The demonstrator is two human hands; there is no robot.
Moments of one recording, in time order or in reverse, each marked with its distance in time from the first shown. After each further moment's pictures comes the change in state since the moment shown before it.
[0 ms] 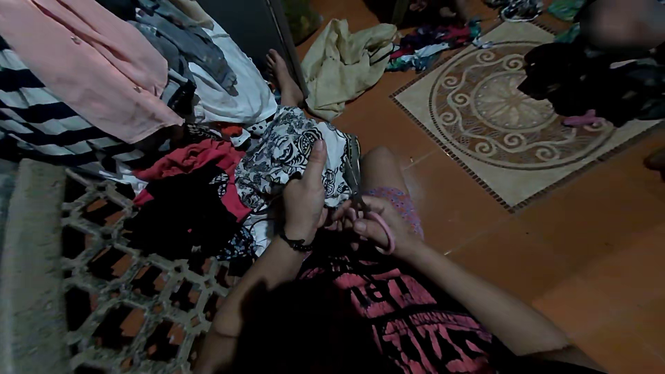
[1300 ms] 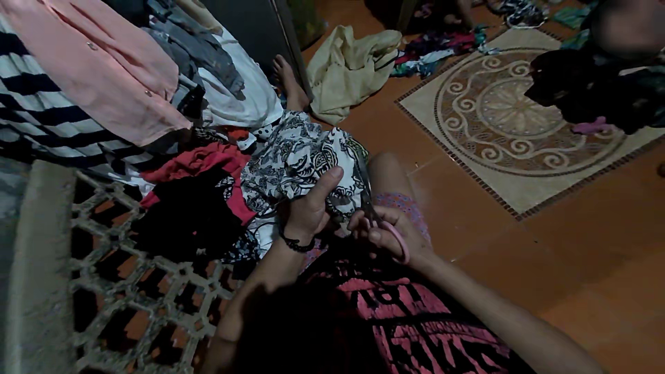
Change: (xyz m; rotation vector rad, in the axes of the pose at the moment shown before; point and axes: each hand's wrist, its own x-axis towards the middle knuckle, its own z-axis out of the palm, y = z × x) left_hand 0.016 -0.023 -0.030 -0.215 -0.420 0.057; right_hand -0.010 0.001 -0.003 -0.044 0.059 0.023
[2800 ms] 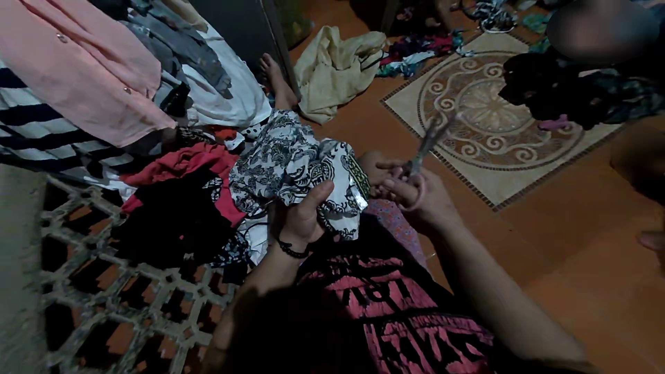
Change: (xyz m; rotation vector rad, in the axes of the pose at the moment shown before) left_hand -0.013 -0.015 -0.009 -0.158 -0.106 -0.210; right_hand 0.011 -0.031 -0.037 -0.228 0.509 0.052
